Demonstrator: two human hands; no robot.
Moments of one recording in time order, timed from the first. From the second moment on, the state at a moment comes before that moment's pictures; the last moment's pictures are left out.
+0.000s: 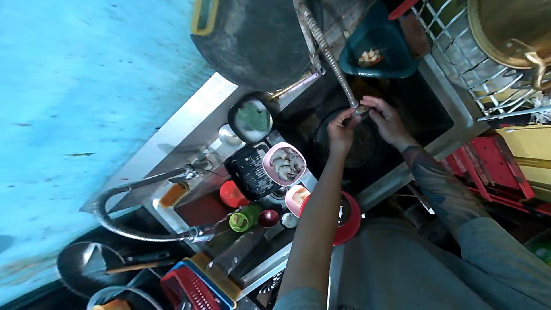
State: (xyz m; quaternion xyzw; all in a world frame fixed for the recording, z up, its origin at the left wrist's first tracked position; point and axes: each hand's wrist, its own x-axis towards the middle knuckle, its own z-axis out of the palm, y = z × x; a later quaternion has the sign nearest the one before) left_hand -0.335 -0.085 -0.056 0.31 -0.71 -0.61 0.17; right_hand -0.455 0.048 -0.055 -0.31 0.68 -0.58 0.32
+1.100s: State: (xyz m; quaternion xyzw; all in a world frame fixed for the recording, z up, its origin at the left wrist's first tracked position) left_hand -0.337 -0.080 -0.050 0.29 -0.64 -0.68 0.19; right_hand -0.457 0.064 -0.057 -0.28 0.70 -0.60 0.27
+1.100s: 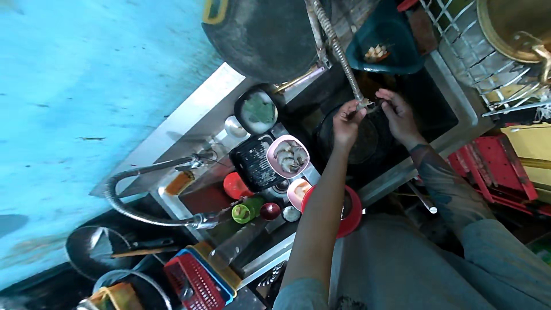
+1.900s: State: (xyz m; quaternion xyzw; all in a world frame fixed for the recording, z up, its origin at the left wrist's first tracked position) left_hand -0.325 -0.089 -0.047 0.30 -0.70 -0.64 0.13; right_hand -0.463 0.038 -0.036 -0.33 0.74 -0.47 0.35
